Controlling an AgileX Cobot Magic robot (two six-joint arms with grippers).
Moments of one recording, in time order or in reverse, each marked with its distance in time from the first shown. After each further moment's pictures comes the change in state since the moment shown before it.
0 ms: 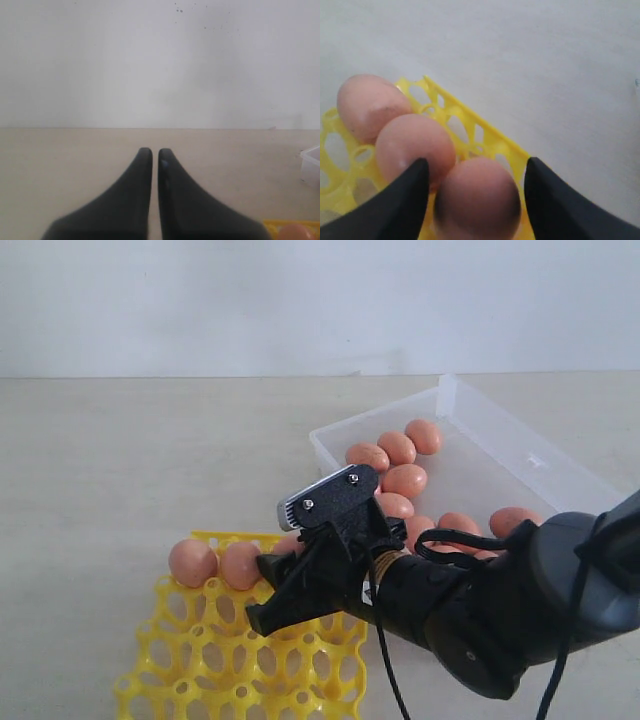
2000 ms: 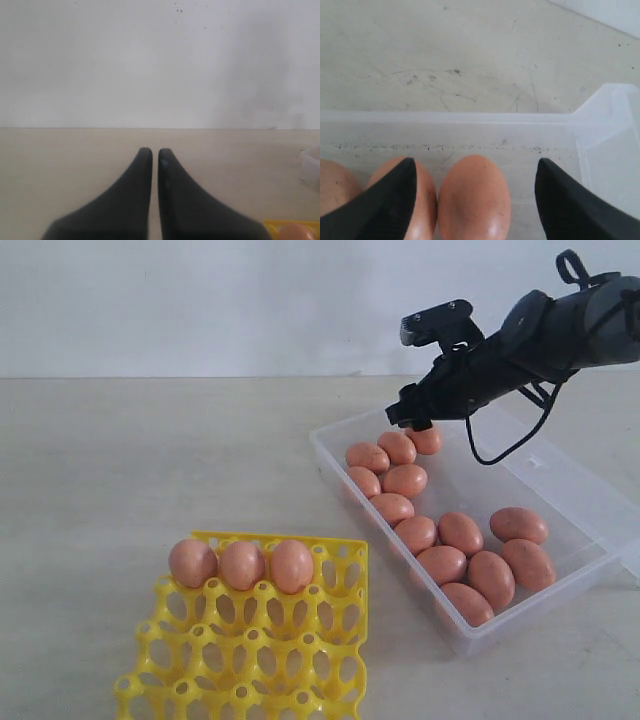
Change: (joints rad) left arm 0.000 0.000 0.000 0.000 0.000 0.000; right arm -0.598 0.216 -0.816 0.485 0.987 -0.826
